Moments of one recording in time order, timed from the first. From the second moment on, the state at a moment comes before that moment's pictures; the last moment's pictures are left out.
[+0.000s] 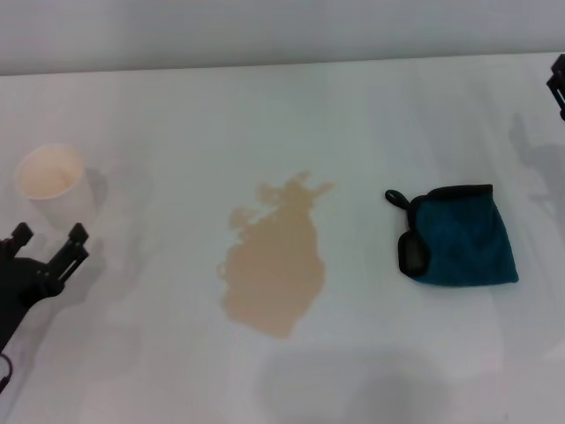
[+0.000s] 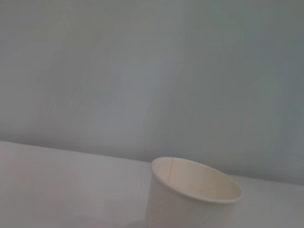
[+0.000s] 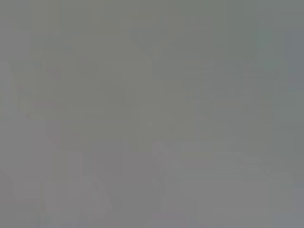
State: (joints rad) left arm -0.37 -2.09 0.81 -0.12 -2.18 -1.25 2.65; right arm 0.46 2.02 -0.26 0.13 -0.94 -1.22 0.30
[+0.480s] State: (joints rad) left arm -0.27 -2.08 0.72 -0.11 -2.19 -1.43 2.62; right arm 0.44 2.00 -0.55 -0.24 -1.31 -1.20 0.98
